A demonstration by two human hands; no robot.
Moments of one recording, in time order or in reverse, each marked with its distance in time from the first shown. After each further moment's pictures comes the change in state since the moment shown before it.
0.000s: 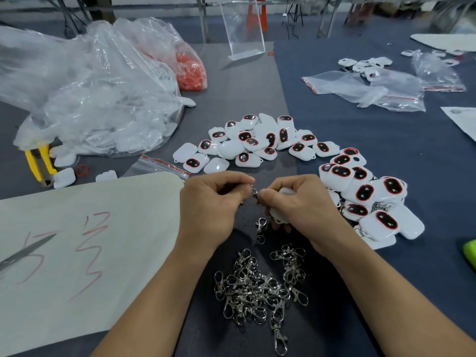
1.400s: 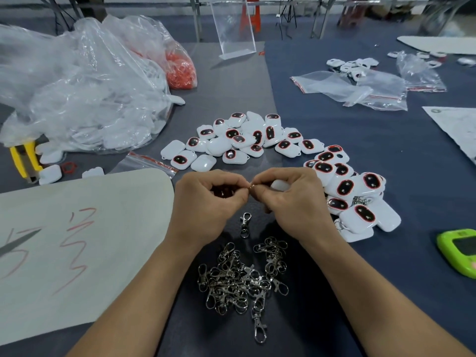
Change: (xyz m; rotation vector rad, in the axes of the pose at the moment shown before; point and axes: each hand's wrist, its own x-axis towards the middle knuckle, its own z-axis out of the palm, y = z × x) left_hand -0.007 0.008 0.005 0.056 -0.114 0.188; right_hand -0.005 0.001 -0.006 -0.055 0.174 -0.209
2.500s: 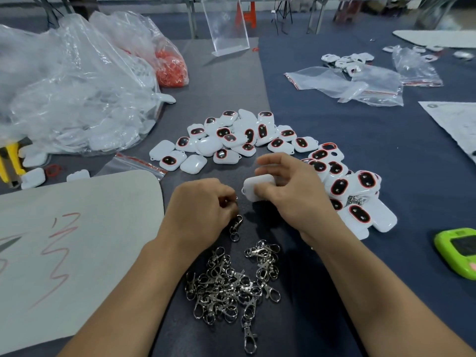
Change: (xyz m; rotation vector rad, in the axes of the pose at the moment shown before) left_hand 0.006 -0.010 0.006 0.672 -0.197 0.100; right_hand 0.013 0.011 -0.017 -0.042 -0.024 0.157
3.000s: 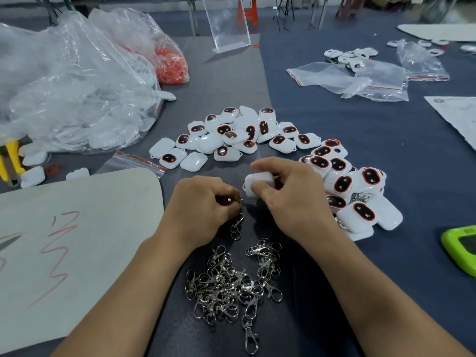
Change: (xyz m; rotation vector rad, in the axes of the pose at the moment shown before) left_hand 0.002 -0.009 -0.001 -0.231 -0.095 -0.037; right_hand -0.008 0.000 0.007 -0.240 0.084 -0.118
